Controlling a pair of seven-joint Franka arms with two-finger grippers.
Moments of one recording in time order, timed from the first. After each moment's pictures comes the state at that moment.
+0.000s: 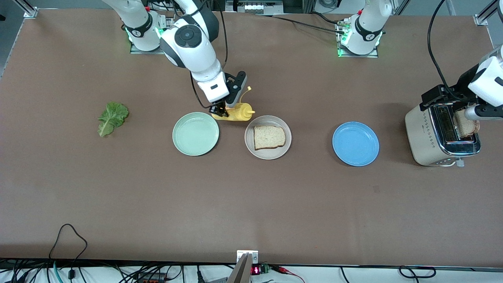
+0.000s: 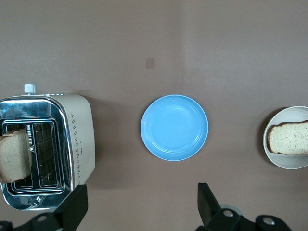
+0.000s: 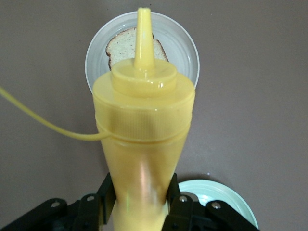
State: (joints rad) left arm 0.09 0.02 -0.09 -1.64 -0.03 1.64 -0.04; right arm 0.21 0.30 0.56 -2.01 -0.16 2.46 -0.38
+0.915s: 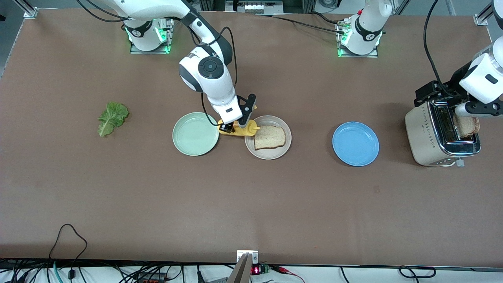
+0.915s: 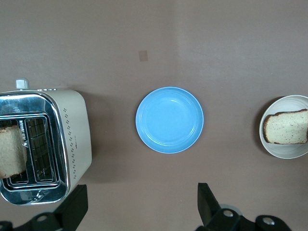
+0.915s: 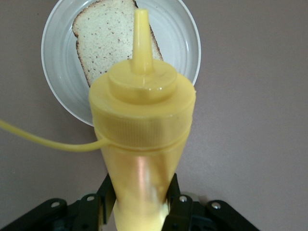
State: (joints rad) left arm 0.06 0.02 -0.09 -1.64 -0.03 1.61 -0.04; right arm 0.46 0.50 0.30 -1.84 -0.21 2.44 -0.38
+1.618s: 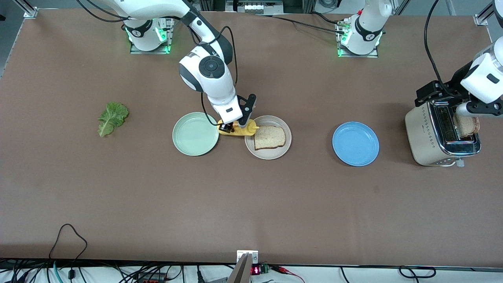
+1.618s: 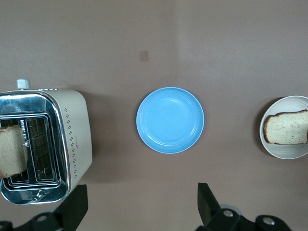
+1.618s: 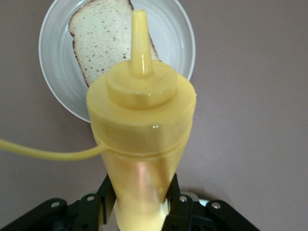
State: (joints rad) left arm 0.06 0.01 -0.08 -1.64 -0.03 1.61 -0.04; right arm 0.46 0.48 0.30 -1.82 -0.22 2.38 -0.34
